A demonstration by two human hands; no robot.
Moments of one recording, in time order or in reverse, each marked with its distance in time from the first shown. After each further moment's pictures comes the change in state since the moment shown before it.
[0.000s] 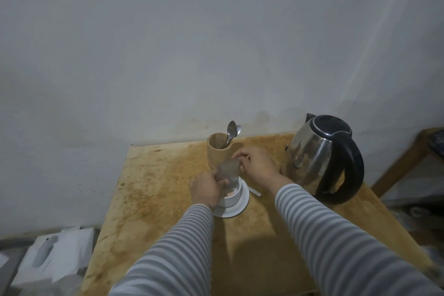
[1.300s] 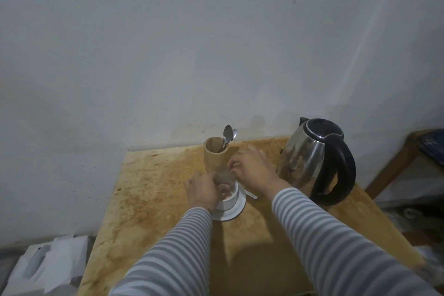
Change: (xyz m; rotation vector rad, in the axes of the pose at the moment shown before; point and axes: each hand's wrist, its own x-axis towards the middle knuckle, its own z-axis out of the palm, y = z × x) left_hand 0.001 0.001 -0.001 0.284 0.057 0.142; right_hand -0.008 -0.007 -0.006 -0.567 -0.012 -0.235
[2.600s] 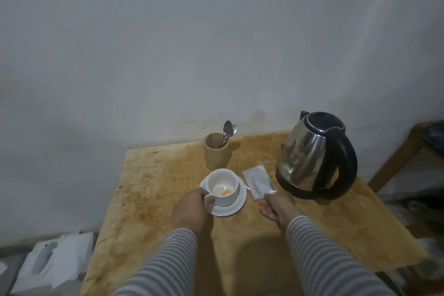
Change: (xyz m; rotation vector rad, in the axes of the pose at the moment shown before) left_hand -0.029 -0.053 0.011 -0.144 -0.104 -0.097; right_hand -0.053 0.059 0.079 1.260 0.067 1.330
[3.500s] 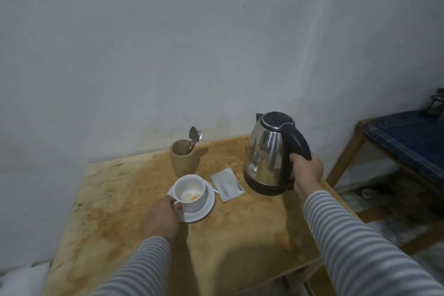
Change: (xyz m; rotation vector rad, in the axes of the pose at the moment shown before) left_hand -0.002 0.012 0.009 0.080 0.033 -0.048; right_hand -0.050 -0.078 -0.109 0.243 0.421 -0.553
